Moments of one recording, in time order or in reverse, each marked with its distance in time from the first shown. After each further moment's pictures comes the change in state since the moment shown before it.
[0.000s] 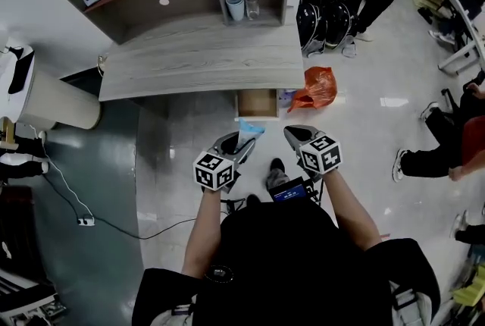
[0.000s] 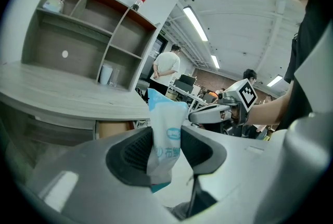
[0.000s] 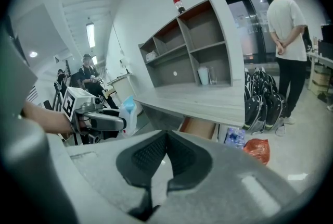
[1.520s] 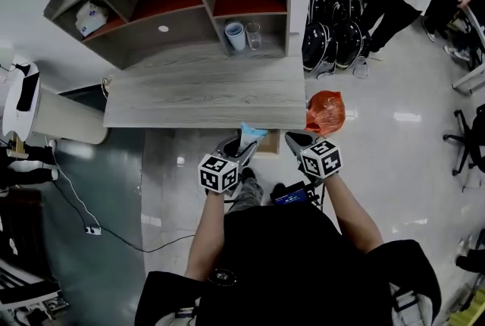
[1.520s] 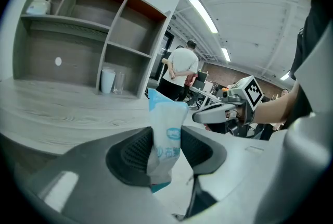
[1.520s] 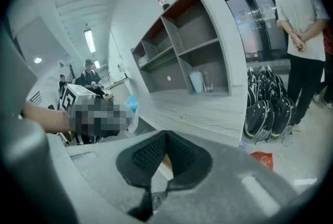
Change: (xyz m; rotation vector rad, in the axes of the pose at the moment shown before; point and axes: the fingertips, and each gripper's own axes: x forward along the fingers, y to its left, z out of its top) left arm 0.111 0.065 0.082 0.025 0.052 0.112; right arm 0.050 -0.116 0.078 0.010 -0.007 0.066
